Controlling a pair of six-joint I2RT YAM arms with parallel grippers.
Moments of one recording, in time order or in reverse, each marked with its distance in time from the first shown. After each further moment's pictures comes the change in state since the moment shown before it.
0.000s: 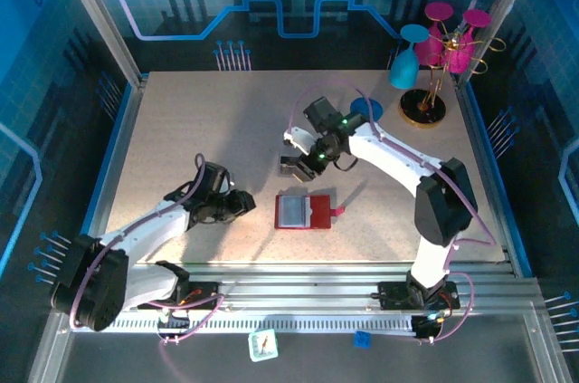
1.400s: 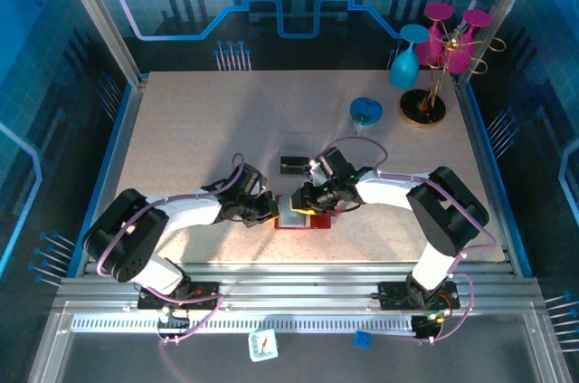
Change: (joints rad) left arm -0.202 0.303 0.072 0.228 0.037 -0.097; right arm 0.031 -0.067 -0.598 0.705 -0.245 1.008
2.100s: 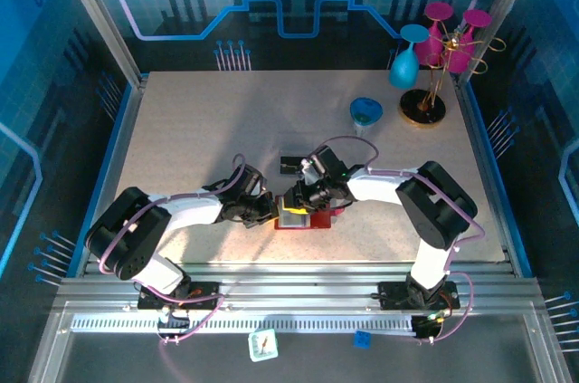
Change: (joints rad) left arm 0.000 0.017 0.001 -0.006 0.000 0.003; right arm 0.029 0.076 0.065 0.028 -0.047 0.044
